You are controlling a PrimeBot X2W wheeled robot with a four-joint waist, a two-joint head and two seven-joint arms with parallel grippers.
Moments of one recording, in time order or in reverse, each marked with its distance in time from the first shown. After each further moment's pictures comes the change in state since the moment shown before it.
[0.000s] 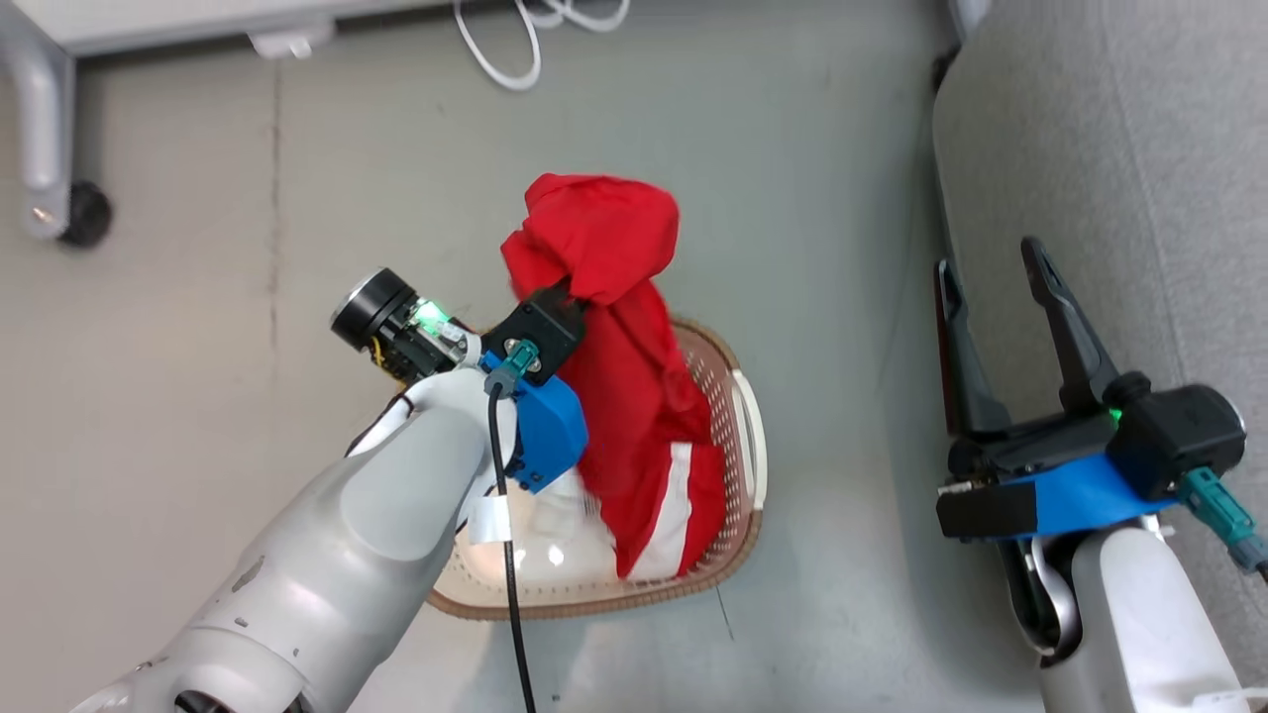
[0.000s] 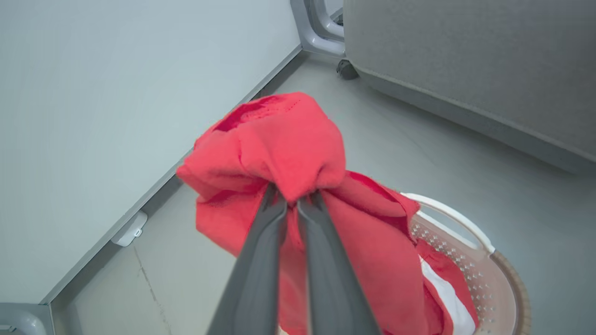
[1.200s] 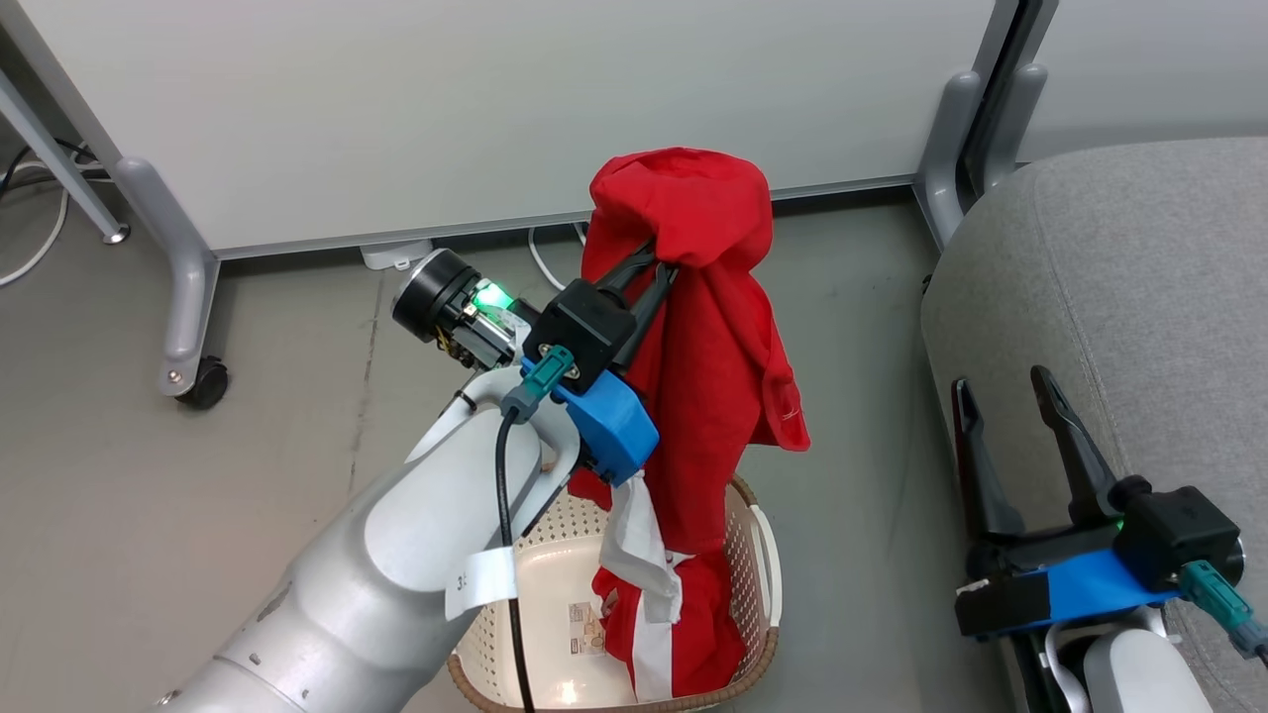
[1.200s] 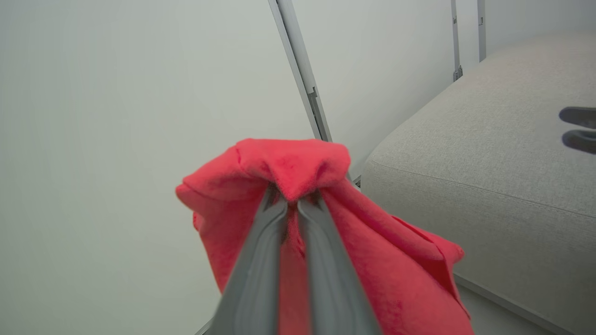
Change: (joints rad) left arm 0.099 0.001 0.155 -0.356 0.028 0.030 0.000; right arm 0.175 0.000 -0.039 0.020 0.037 0.000 0.000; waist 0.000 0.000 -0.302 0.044
